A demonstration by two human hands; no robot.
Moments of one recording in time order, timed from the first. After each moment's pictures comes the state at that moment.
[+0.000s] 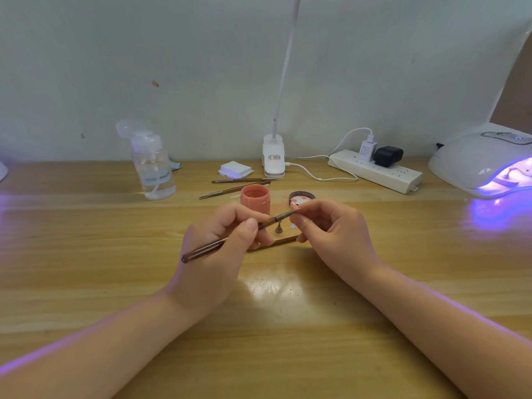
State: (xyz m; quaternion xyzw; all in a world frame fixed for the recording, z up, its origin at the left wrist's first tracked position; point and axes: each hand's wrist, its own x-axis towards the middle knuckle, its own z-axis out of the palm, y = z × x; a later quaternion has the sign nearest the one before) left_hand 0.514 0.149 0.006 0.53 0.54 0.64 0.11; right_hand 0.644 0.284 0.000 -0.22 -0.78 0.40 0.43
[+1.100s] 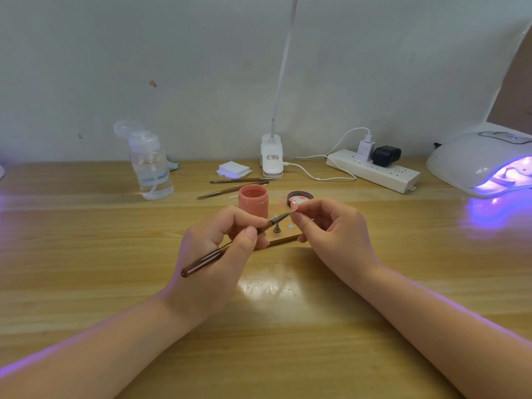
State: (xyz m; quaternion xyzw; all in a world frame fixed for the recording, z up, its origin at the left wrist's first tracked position) left_hand 0.514 0.144 0.003 0.55 0.54 0.63 0.09; right_hand 0.644 0.282 0.001 -0.24 -0.77 0.39 0.44
